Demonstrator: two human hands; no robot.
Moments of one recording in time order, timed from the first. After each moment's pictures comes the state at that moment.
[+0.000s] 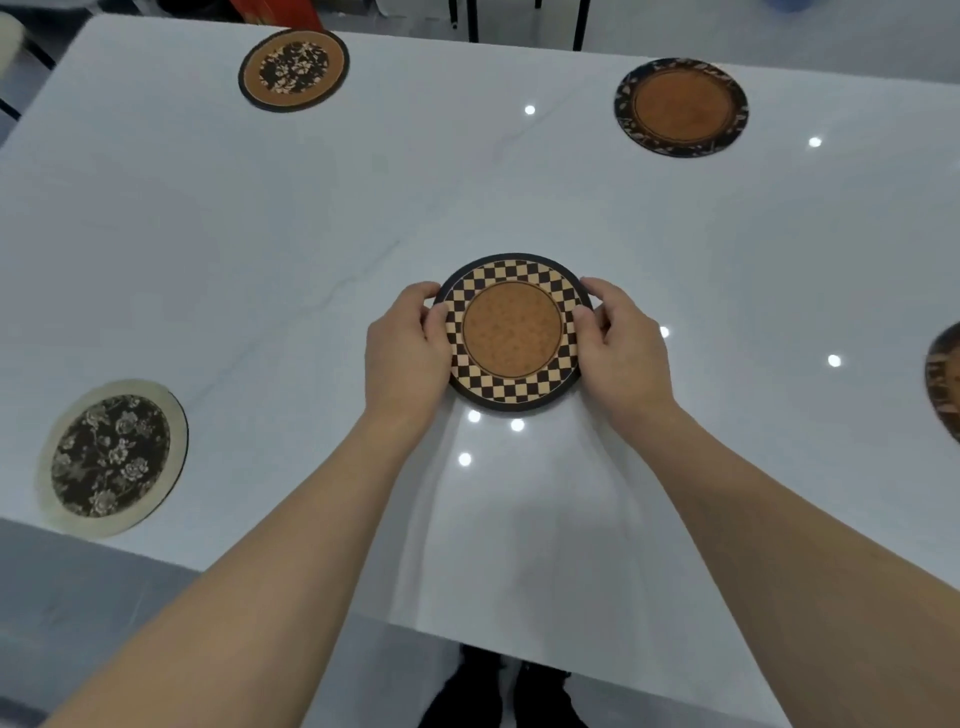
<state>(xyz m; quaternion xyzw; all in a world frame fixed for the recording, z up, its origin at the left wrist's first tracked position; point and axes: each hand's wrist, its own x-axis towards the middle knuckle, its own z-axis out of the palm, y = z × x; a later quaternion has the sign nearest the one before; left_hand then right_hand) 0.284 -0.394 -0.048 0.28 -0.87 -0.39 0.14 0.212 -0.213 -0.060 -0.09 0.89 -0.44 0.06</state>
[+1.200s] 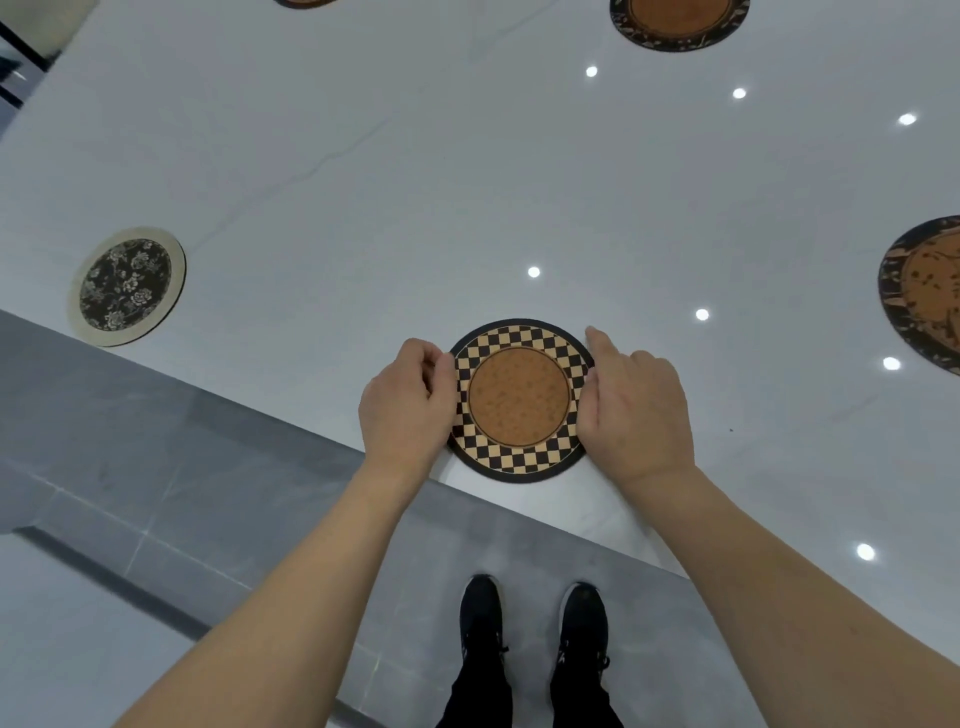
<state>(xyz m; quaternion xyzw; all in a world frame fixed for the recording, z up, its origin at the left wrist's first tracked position) 0.431 -0.247 -0.078 0.37 -0.88 -0.29 0.10 0.335 -0.066 -0.084 -0.28 0.94 -0.20 0.02</state>
